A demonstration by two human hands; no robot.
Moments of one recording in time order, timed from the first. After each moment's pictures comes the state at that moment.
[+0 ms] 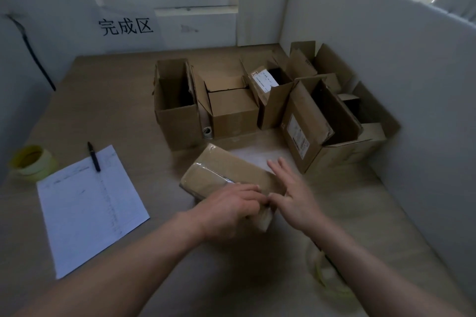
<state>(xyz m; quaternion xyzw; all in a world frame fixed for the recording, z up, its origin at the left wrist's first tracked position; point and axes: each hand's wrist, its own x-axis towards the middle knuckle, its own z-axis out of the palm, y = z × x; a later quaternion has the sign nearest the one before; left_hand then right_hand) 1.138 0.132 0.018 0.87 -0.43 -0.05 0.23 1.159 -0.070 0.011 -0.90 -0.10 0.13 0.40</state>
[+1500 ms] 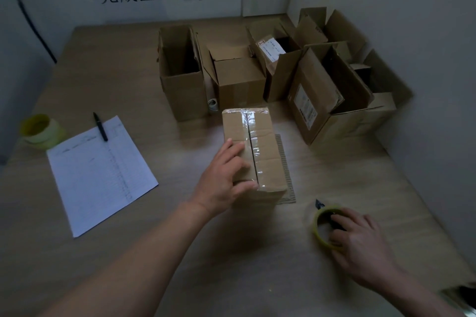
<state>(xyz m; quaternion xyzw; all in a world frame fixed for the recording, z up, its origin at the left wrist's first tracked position) 1.102 0.144 -0.027 0.92 -0.12 0.03 0.36 1.043 -0.199 -0.062 -0.97 -0.21 0.08 -0.01</state>
